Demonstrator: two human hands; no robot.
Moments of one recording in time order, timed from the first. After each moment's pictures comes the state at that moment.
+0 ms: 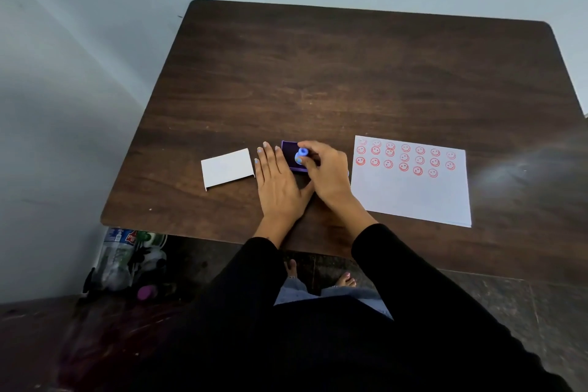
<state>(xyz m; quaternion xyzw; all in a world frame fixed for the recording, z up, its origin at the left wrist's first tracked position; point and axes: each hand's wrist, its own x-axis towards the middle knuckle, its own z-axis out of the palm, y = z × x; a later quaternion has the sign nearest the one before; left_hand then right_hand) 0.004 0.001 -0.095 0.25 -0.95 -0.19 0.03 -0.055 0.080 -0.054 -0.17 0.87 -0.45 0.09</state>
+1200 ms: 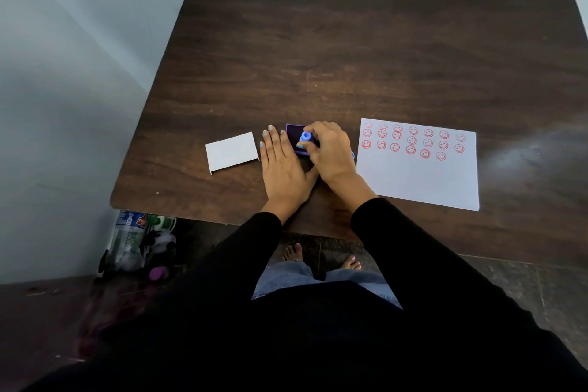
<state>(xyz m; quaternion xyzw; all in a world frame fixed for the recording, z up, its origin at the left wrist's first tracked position) 0.003 0.000 -0.097 0.24 -0.95 -0.18 0.02 -0.062 0.077 -0.055 -0.22 0.91 -0.35 0.07</state>
